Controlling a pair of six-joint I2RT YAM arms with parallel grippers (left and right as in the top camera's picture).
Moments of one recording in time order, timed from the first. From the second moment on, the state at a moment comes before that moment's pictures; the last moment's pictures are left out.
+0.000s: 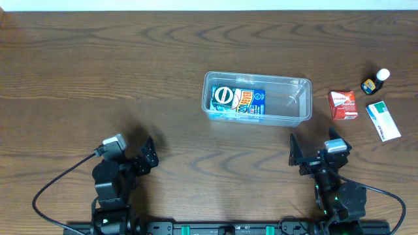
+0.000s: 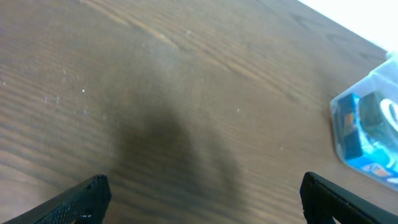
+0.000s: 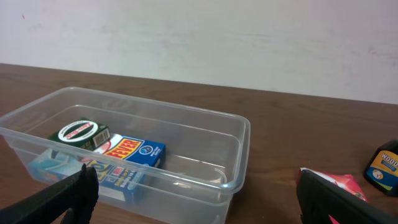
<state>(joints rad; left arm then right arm) 0.11 0.43 0.06 -0.17 0.16 -0.38 0.13 0.01 0.01 -0.07 -0.05 0.01</state>
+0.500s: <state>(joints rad) 0.11 0.56 0.04 -0.13 0.09 -0.38 0.13 0.01 0.01 -0.07 -0.05 0.01</state>
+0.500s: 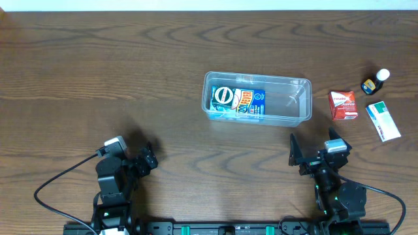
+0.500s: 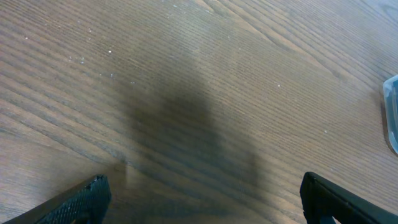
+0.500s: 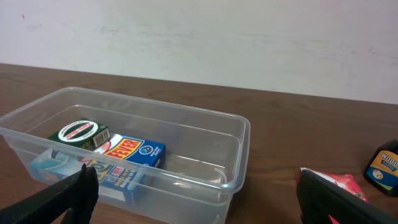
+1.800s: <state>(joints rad) 0.10 0.32 0.04 -0.13 0.08 -0.38 0.13 0.01 0.01 -0.07 -0.05 0.01</state>
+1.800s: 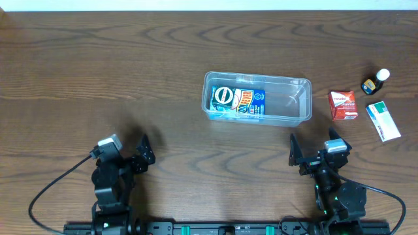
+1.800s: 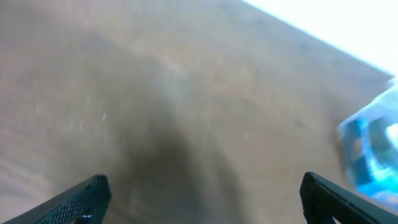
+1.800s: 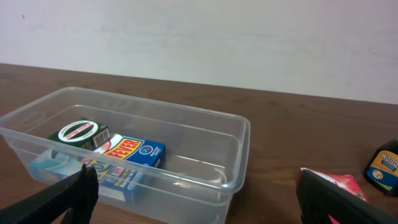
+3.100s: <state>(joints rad) -0.07 0.02 0.03 -0.10 0.03 -0.37 0.13 0.01 0.01 -0.07 -0.05 0.01</state>
